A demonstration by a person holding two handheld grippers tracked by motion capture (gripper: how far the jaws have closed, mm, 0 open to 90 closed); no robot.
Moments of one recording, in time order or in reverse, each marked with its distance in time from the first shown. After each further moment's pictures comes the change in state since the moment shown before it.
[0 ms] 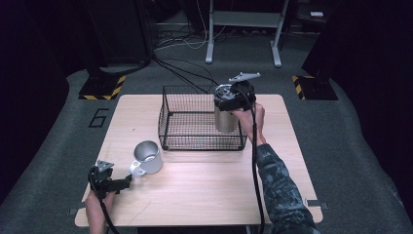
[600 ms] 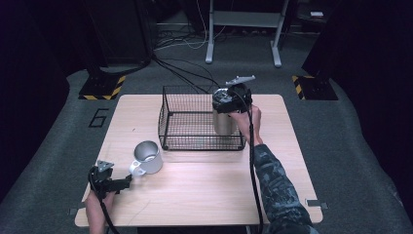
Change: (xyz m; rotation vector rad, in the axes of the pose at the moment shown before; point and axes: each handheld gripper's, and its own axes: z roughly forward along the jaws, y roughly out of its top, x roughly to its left) left arm 0.000 0.000 0.000 0.000 0.001 0.000; right arm -0.002 -0.010 0.022 0.046 0.001 0.017
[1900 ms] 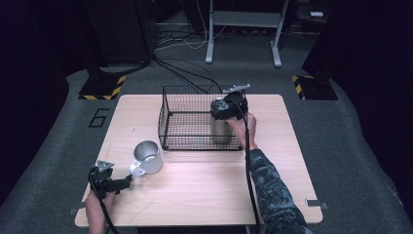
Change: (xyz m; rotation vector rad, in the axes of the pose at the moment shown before) left arm 0.000 0.000 0.000 0.000 0.000 0.000; right arm 0.000 -0.027 0.031 0.055 0.015 0.065
